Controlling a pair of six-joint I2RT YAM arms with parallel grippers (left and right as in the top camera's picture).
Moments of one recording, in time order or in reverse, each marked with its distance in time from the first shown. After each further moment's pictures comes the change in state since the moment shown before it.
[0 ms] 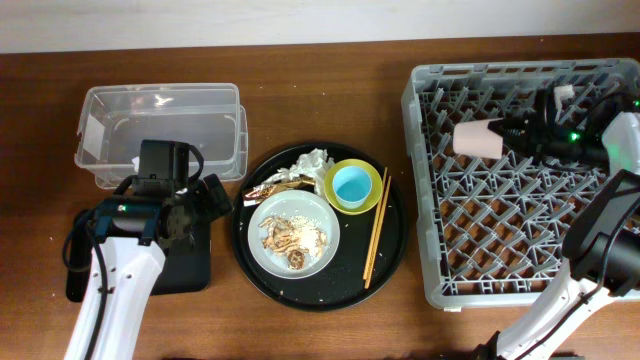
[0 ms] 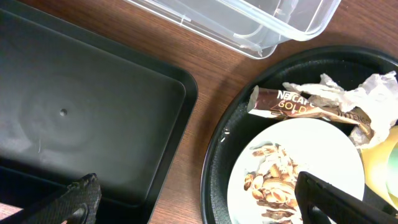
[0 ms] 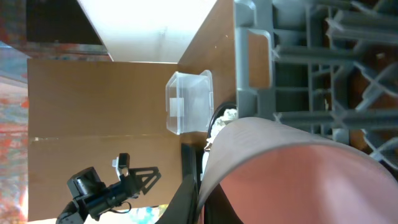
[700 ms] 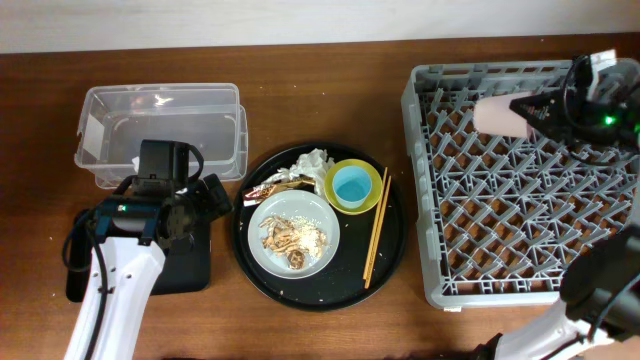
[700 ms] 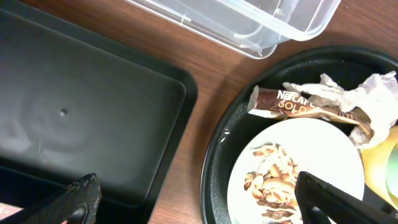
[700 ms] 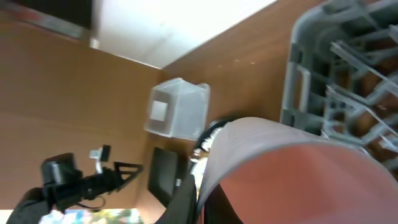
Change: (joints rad) left arm 0.000 0.000 0.000 0.001 0.000 0.000; right arm 0.000 -0.266 0.076 0.000 0.079 0.025
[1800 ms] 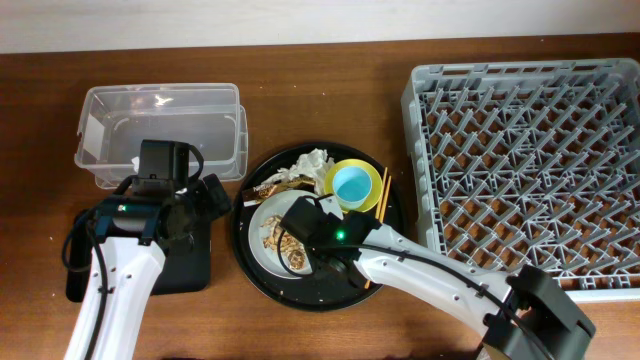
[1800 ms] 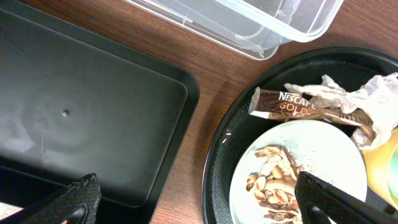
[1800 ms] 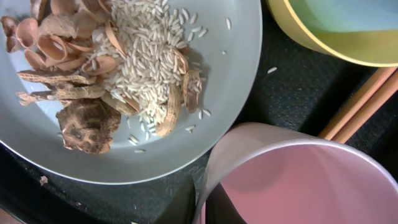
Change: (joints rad) left arm 0.000 0.000 0.000 0.000 -0.007 0.000; right arm 1.430 -0.207 -0.632 0.489 1.396 0.871
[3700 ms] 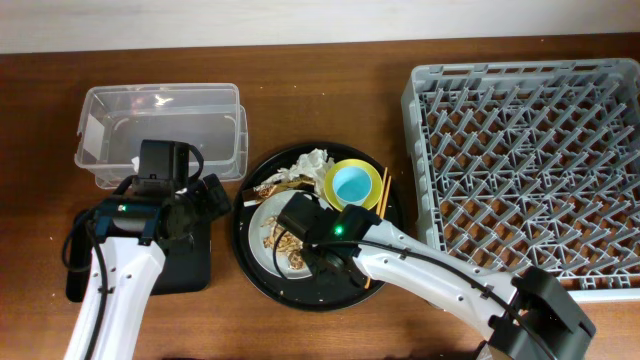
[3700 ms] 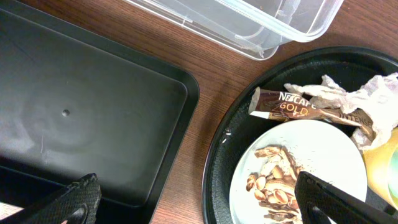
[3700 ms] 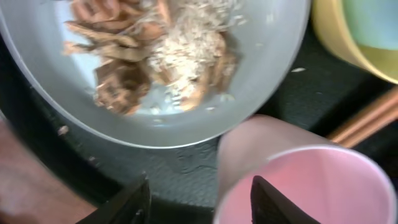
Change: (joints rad) left arm 0.000 0.000 0.000 0.000 0.000 0.000; right arm 0.000 0.000 0.064 -0.089 -0.064 -0.182
